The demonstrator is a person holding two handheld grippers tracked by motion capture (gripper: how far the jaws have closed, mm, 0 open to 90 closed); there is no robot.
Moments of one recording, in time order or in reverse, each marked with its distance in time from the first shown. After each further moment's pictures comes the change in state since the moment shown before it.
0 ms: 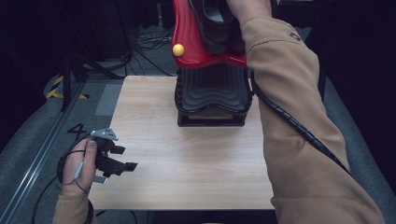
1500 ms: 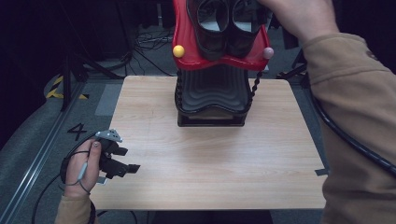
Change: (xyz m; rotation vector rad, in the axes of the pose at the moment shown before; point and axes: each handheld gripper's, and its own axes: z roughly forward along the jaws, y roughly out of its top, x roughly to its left) left arm -0.008 0.004 0.005 0.029 0.003 0.012; right arm -0.046 -0.053 -0.085 -0.007 0.313 -0.200
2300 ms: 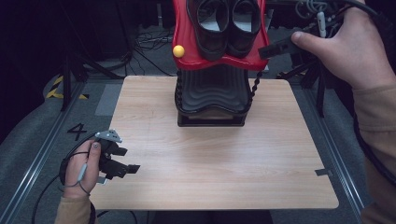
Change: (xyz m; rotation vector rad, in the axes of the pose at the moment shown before) left arm -0.004 -0.001 -0.002 -0.001 0.011 0.001; right arm -0.018 -0.080 -0.040 0.034 0.090 -0.167
